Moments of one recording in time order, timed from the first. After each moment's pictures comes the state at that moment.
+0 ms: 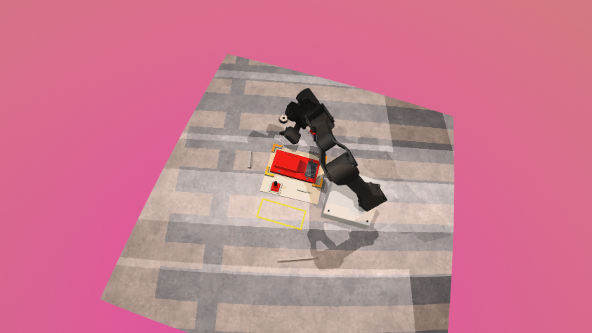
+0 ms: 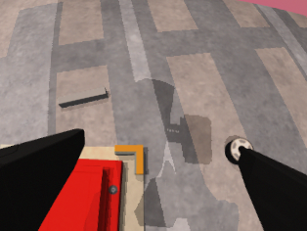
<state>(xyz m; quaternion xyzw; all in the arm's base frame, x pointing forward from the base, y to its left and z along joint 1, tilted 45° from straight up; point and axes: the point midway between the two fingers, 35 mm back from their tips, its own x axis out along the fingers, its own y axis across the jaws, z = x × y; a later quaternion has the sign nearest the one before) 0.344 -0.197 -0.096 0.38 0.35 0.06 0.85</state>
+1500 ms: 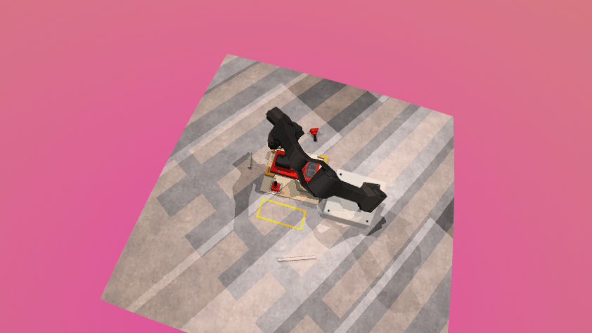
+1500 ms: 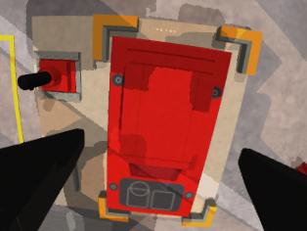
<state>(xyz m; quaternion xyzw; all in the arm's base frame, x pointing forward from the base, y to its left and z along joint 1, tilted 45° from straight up) 0.336 -0.086 -0.073 0.31 0.63 0.23 0.68</state>
